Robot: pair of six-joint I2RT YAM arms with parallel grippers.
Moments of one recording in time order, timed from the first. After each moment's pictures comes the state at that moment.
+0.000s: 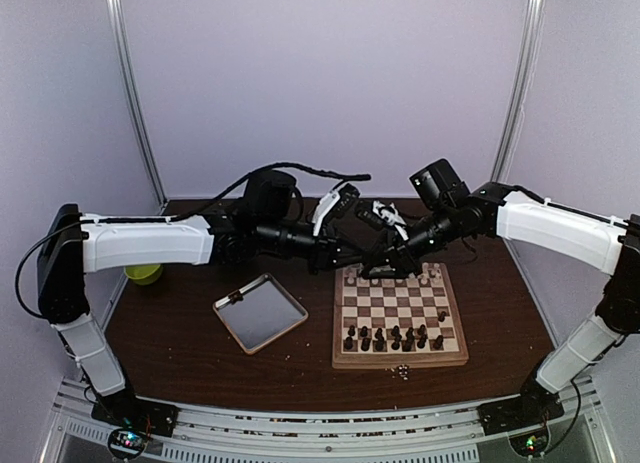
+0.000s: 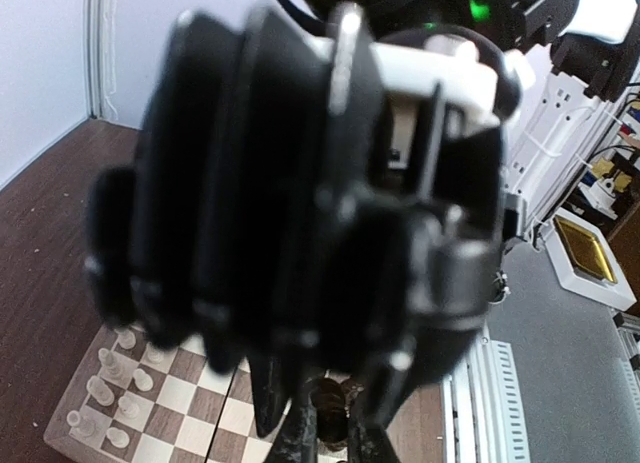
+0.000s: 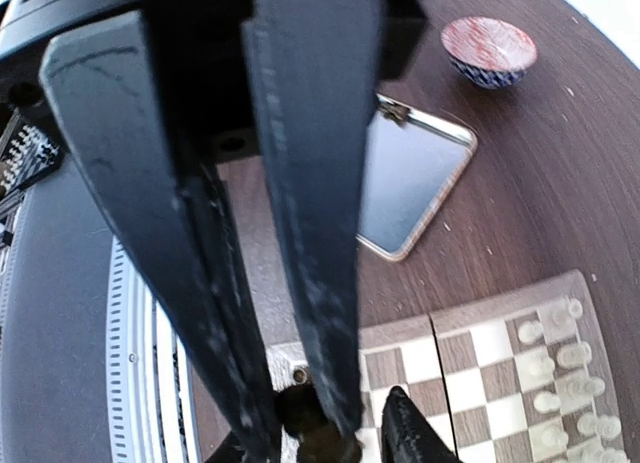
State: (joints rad) left arm -0.91 1.74 1.30 0.10 0.64 -0.07; right arm 0.67 1.52 1.28 -0.62 -0.70 -0.35
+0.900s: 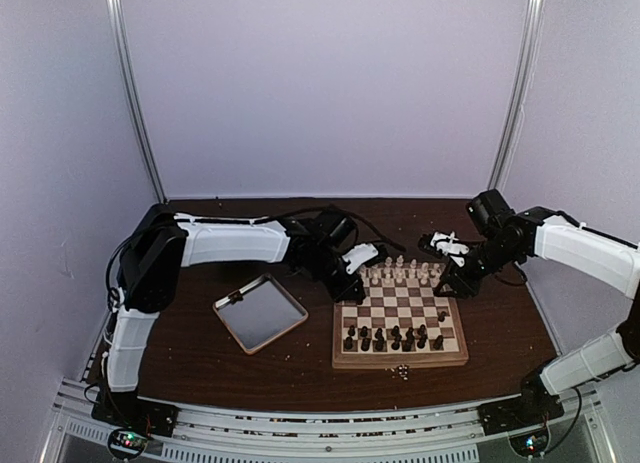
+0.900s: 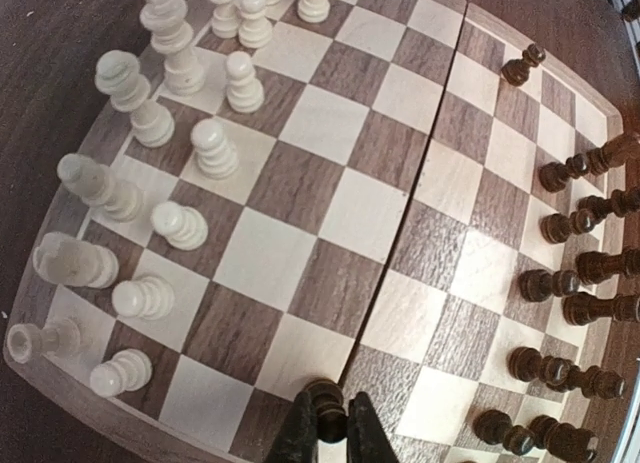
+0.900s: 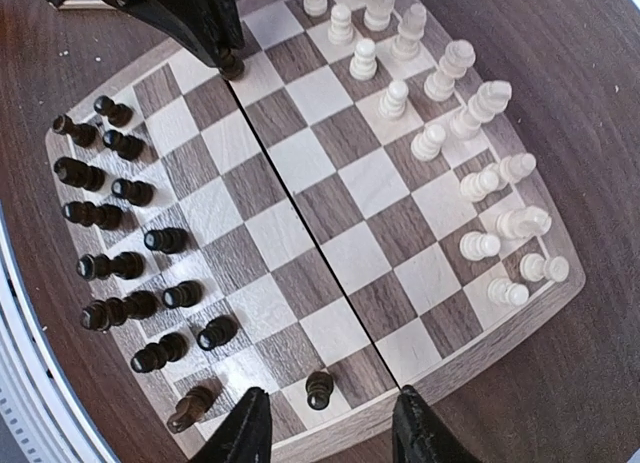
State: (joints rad) left arm -0.94 2.22 1.75 -0.49 0.31 0.16; right arm 0.38 1.31 0.98 -0.77 -0.32 -0.56
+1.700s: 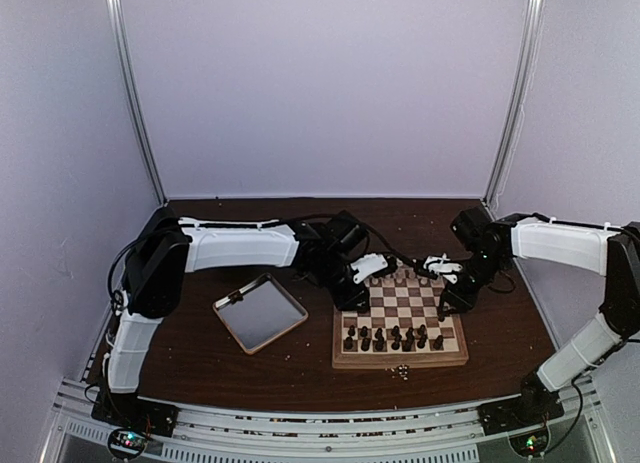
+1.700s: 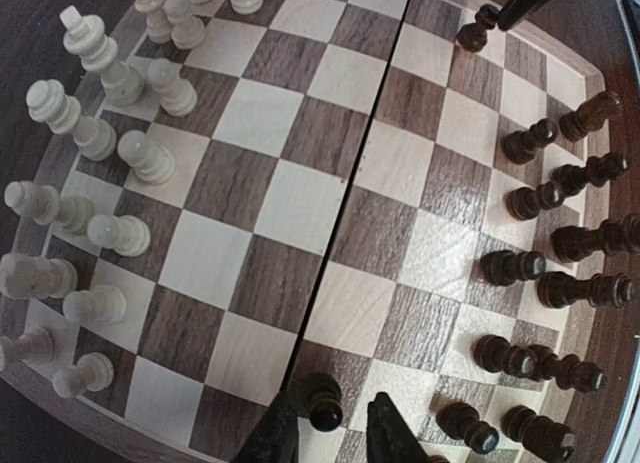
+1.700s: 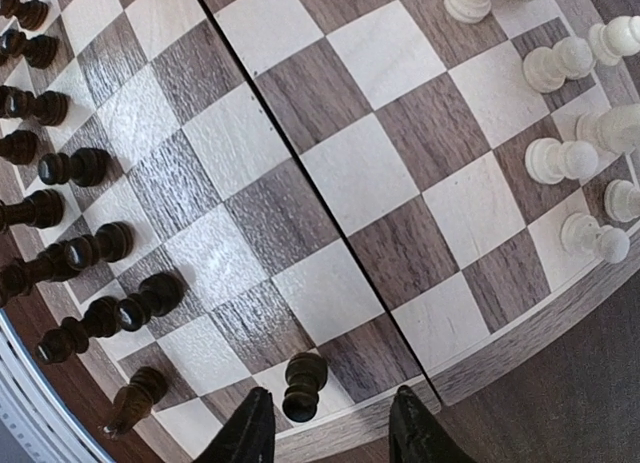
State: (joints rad) left arm -0.99 2.24 1.81 -0.59 0.27 0.23; right arm 0.38 1.48 0.96 -0.81 -0.21 -0.57
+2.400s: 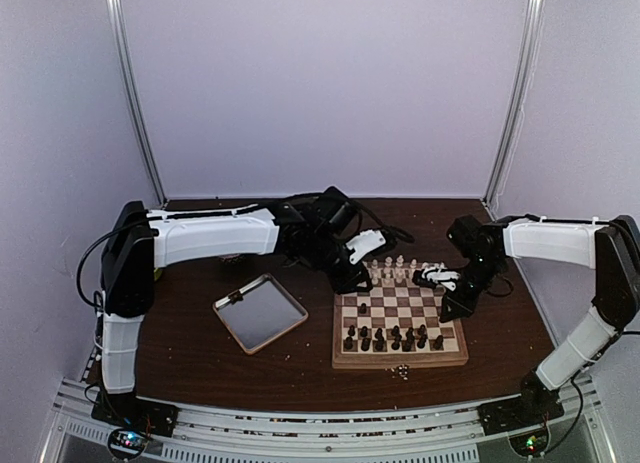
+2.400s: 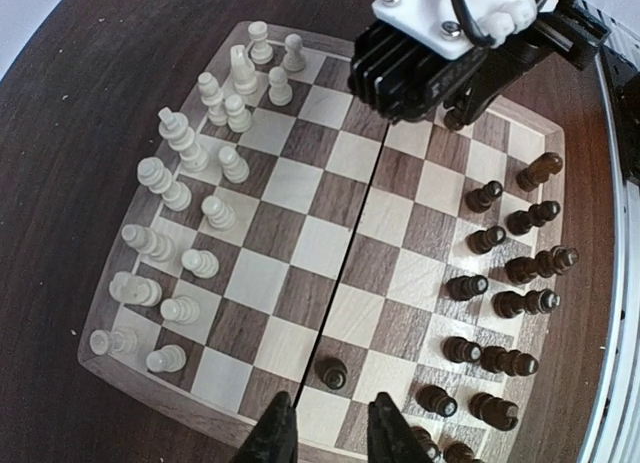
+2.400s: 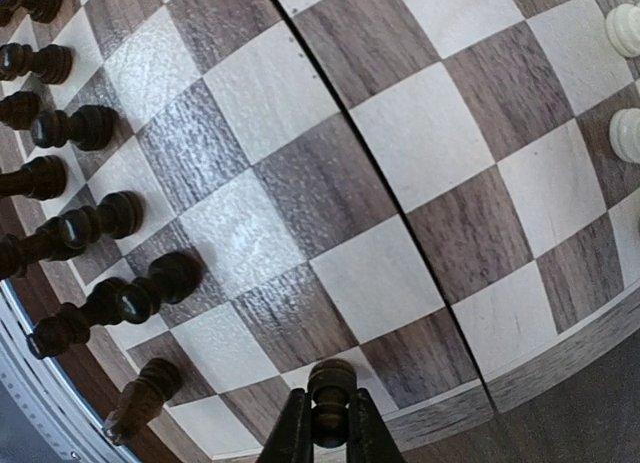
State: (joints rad) left arm -0.99 2.10 1.77 -0.56 0.25 0.21; right arm 0.38 1.54 0.96 -0.86 -0.24 -0.59
